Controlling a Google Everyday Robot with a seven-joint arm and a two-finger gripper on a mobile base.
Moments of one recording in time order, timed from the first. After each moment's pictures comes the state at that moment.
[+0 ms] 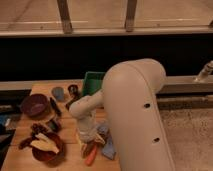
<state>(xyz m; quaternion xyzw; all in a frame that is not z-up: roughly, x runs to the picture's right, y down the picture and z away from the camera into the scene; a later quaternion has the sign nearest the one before) -0.084 0.324 0.761 -0.46 0.31 0.42 0.72</state>
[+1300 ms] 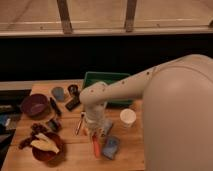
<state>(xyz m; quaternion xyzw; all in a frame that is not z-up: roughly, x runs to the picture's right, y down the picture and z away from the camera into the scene) -0.058 0.220 0.709 -0.41 0.20 0.49 0.75</state>
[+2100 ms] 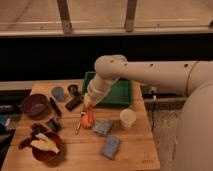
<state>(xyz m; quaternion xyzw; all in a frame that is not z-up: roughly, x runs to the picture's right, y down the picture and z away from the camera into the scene) -0.089 0.057 0.705 -0.40 -0.02 0.51 0.76</state>
